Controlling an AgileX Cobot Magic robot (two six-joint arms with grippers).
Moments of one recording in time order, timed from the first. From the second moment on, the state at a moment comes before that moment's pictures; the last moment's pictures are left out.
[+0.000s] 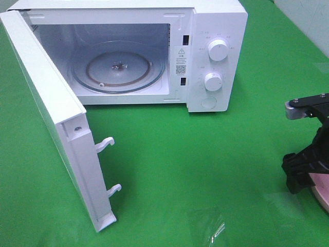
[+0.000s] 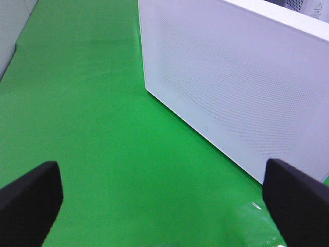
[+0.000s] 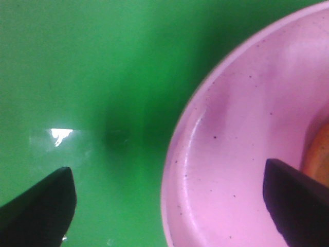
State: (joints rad) left arm 0.09 0.00 -0.50 -0.24 1.04 0.22; right arm 0.17 1.58 -0.65 -0.22 0.57 0.14
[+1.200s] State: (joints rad) left arm 0.09 0.00 -0.50 -0.24 1.04 0.22; right arm 0.16 1.74 -0.66 -0.34 0.50 0.28
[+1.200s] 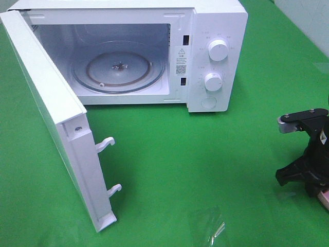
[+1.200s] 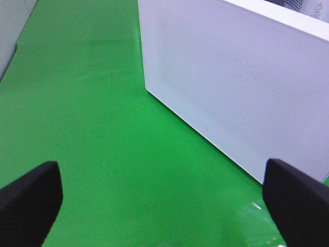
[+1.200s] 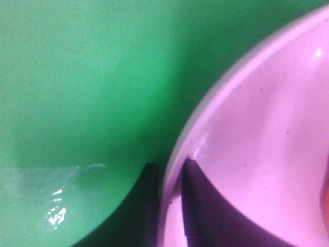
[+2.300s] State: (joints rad) left arm 0.09 0.00 -0.50 -0.24 1.04 0.22; right arm 0.34 1.63 -0.66 -0.55 0.68 0.47
